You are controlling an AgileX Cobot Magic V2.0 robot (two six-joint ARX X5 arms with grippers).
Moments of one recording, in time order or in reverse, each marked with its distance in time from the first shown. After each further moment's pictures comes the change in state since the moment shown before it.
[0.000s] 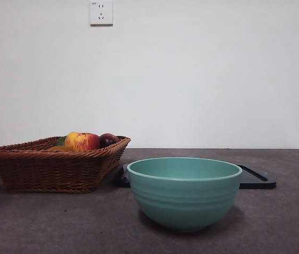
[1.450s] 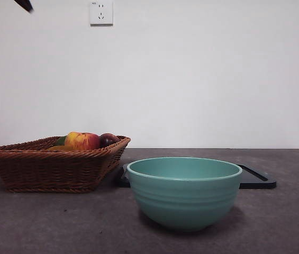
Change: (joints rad) left arm -0.144 0.459 0.128 0.262 -0.111 -0.062; right arm 0.010 0.000 0.000 0.000 0.000 0.001
